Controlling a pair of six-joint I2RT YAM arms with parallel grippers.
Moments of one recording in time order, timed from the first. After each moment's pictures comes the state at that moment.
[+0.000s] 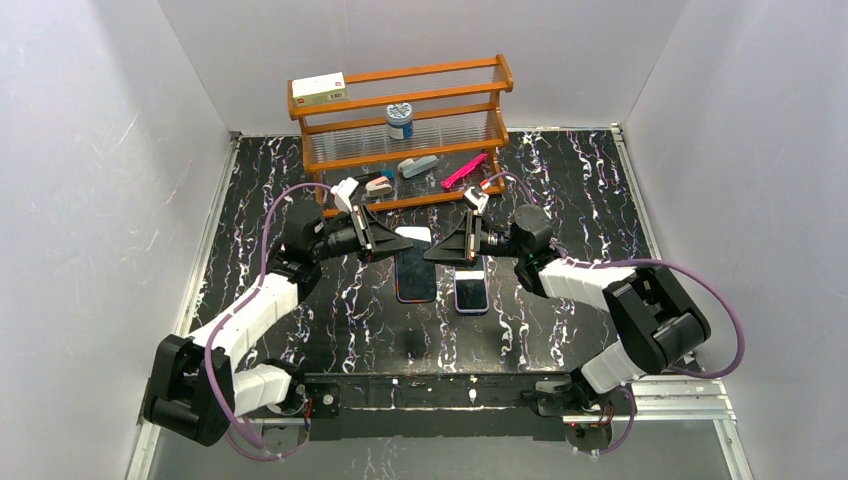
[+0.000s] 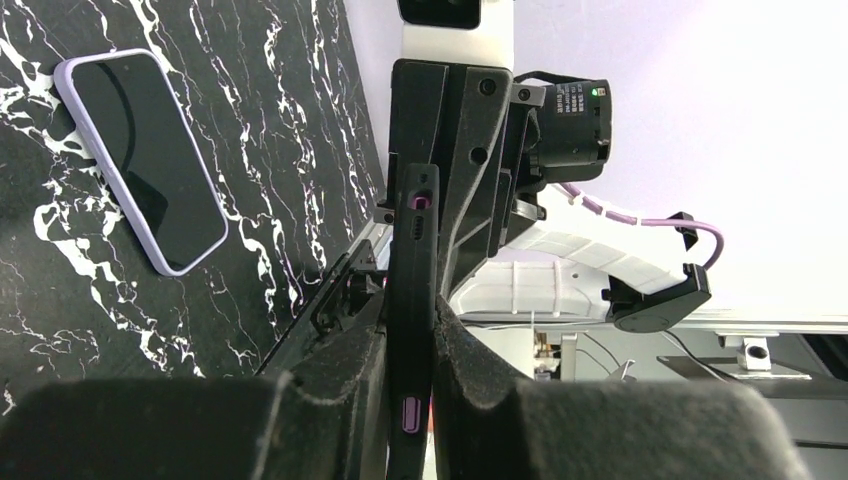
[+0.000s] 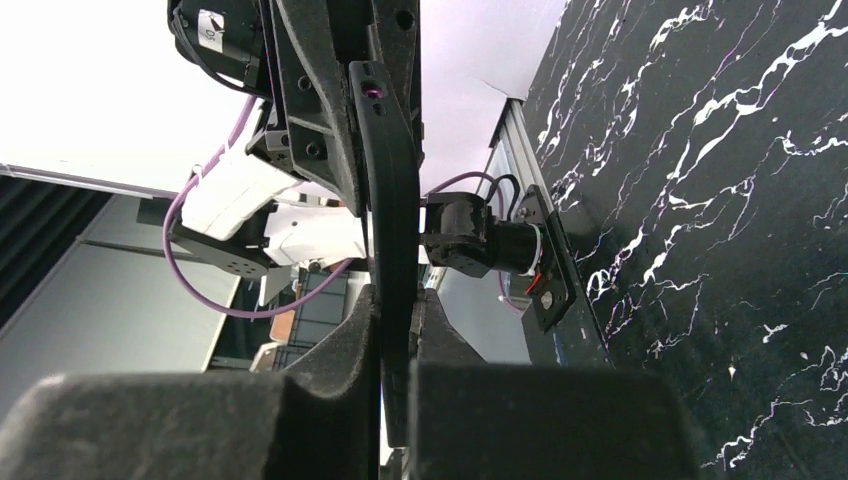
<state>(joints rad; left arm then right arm) -0.36 1.16 0.65 0.30 0.84 -1.15 0.58 1.50 0.64 0.90 -0.93 1.35</state>
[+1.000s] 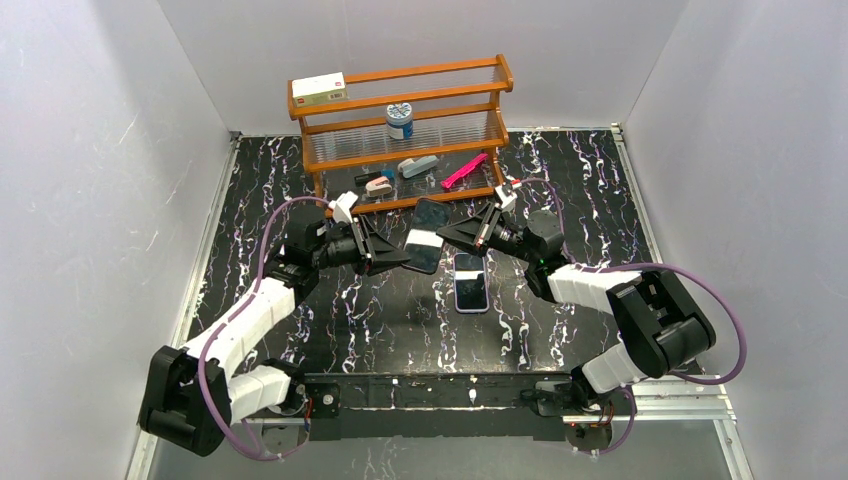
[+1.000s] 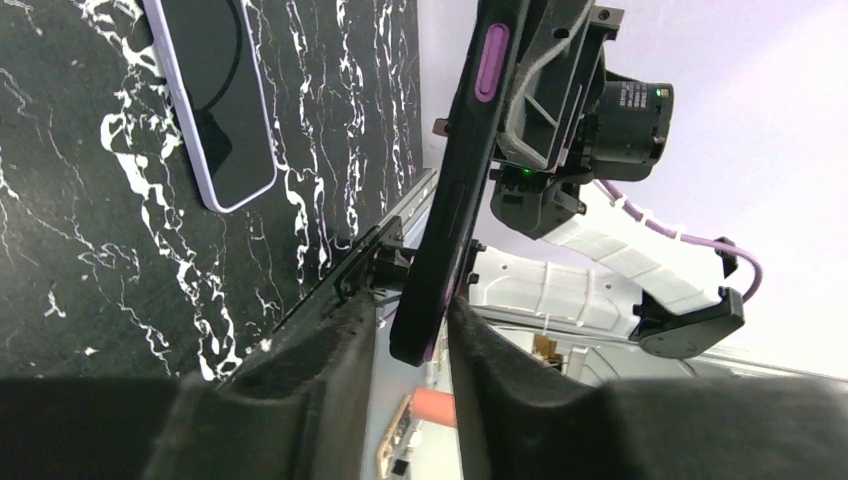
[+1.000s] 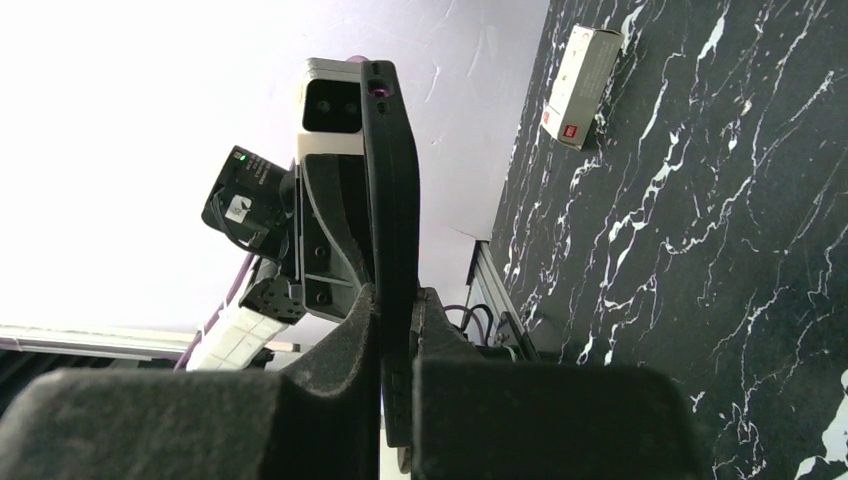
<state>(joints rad) -0.36 1.10 0.65 0.04 0.79 -1.10 0.51 1.48 0.56 0.97 -0.65 1.41</state>
